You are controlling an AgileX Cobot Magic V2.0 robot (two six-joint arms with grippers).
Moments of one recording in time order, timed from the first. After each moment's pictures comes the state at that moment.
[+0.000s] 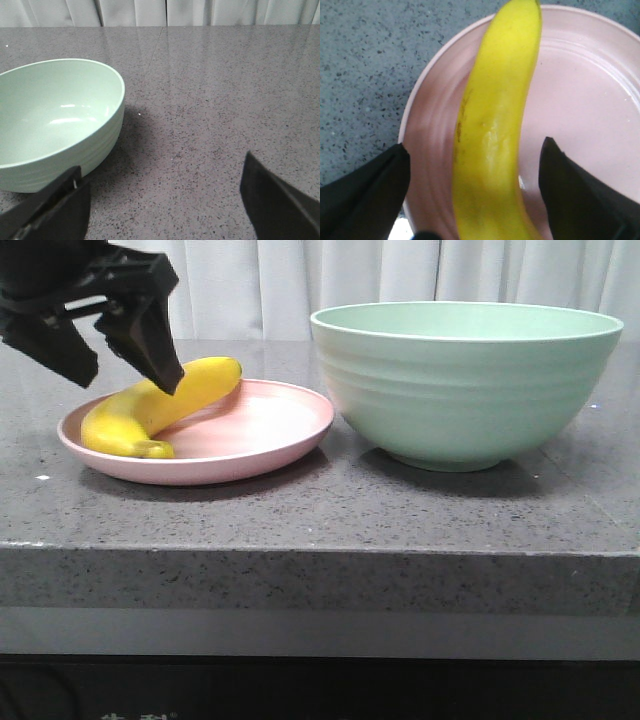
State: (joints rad) left arm -0.40 1.57 -1.22 -0.11 0.69 0.01; right arm 0.03 0.39 -0.43 0.16 0.38 -0.05
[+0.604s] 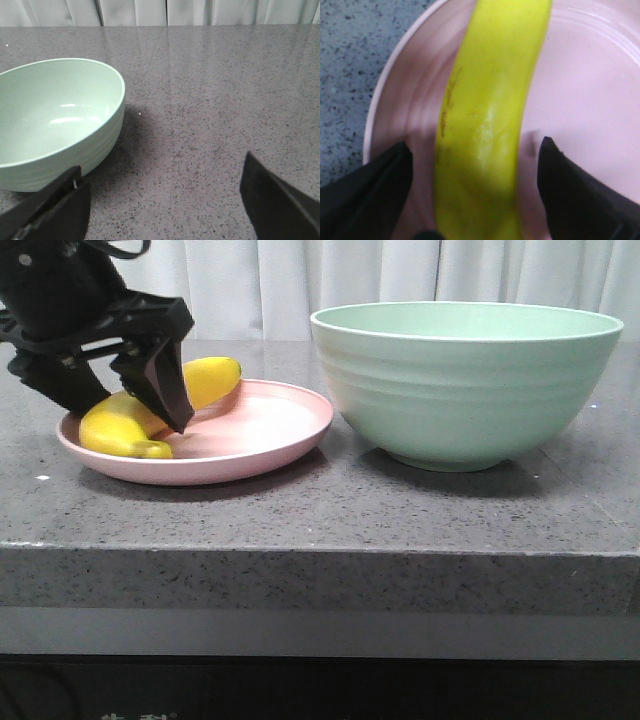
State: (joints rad) left arm -0.40 1.64 -1.22 -0.14 0.70 0.01; right arm 0.03 0.39 -0.43 0.16 0.38 -0.05
